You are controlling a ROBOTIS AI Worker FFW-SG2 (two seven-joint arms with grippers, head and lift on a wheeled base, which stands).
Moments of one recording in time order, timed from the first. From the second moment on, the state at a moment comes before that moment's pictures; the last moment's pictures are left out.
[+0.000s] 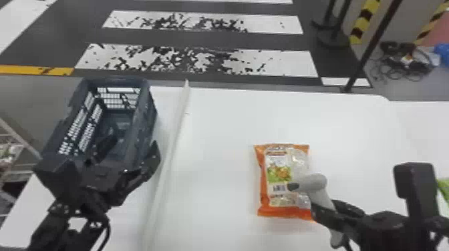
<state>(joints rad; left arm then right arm) 0.56 0.16 0.07 -2.05 0.20 0.08 -0.22 0.60 -0.17 -0.15 -2.55 -0.09 1.24 0.50</state>
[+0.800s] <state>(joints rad) 0.56 0.16 0.07 -2.06 0.20 0.08 -0.22 0.55 -0.19 0.06 -2.52 0.07 1.26 0.46</state>
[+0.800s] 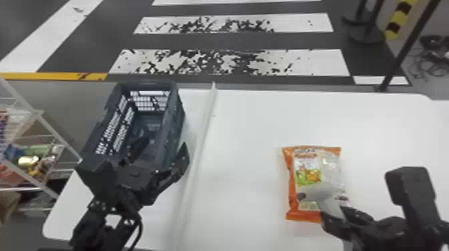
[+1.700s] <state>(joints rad) 0.56 0.16 0.07 -2.05 0.20 0.08 -0.22 0.53 -0.19 -0.05 -2.51 0.04 1.21 0.42</state>
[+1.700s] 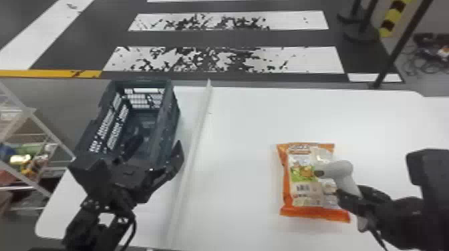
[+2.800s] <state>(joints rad) 0.56 0.16 0.07 -2.05 0.20 0.09 -0.23 0.37 -0.21 -0.27 -1.84 -0.03 0.51 0.30</state>
